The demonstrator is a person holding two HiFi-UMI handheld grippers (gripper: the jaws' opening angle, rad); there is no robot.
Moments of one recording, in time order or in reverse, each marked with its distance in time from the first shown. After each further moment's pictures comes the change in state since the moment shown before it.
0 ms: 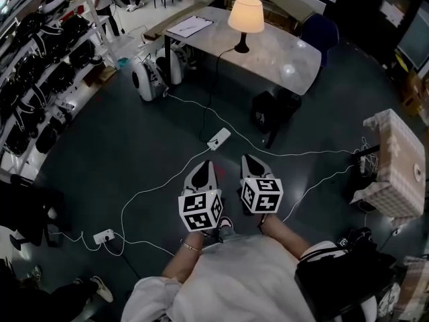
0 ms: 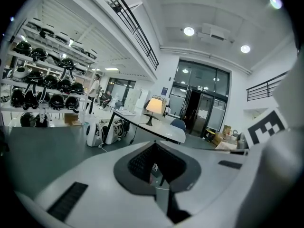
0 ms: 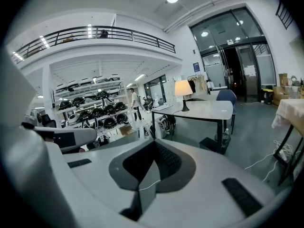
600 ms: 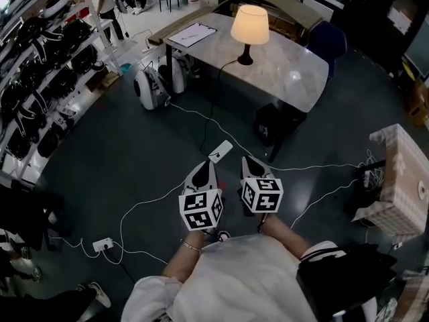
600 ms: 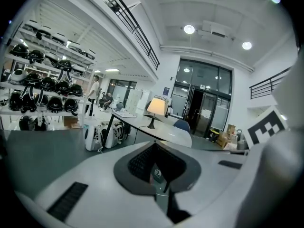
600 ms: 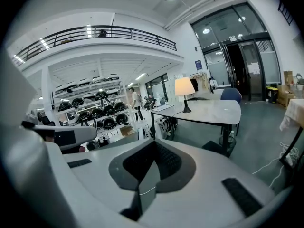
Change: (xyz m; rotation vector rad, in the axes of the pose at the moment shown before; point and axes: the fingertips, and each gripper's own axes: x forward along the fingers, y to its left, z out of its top) left arm 0.096 0.004 0.032 0.016 -0.007 0.030; right arm 0.081 -0.046 0.042 0.001 0.016 0.036
